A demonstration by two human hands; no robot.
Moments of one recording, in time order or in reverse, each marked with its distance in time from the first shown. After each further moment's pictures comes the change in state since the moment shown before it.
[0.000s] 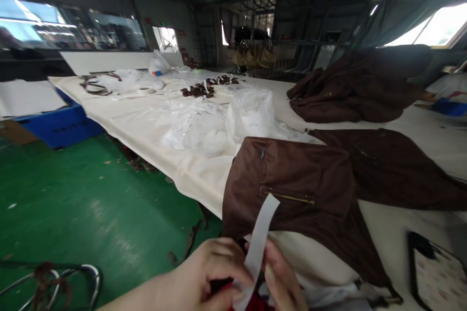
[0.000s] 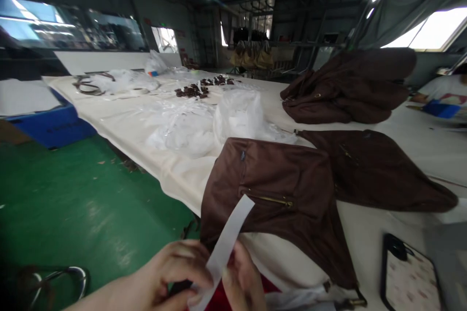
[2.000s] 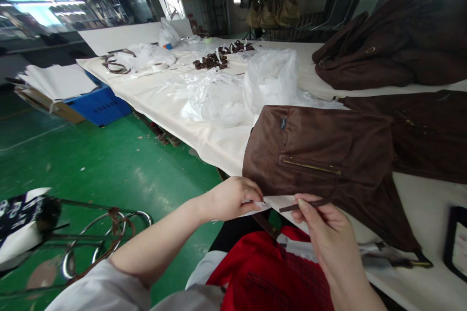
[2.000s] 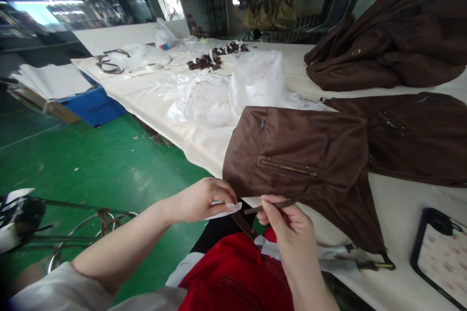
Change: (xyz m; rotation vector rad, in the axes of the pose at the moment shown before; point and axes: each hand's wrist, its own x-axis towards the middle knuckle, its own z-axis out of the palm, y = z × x) left_hand 0.021 -0.040 -0.019 0.130 -0.245 -0.196; right_hand 0.022 -0.019 -0.028 0.052 0.168 -0.038
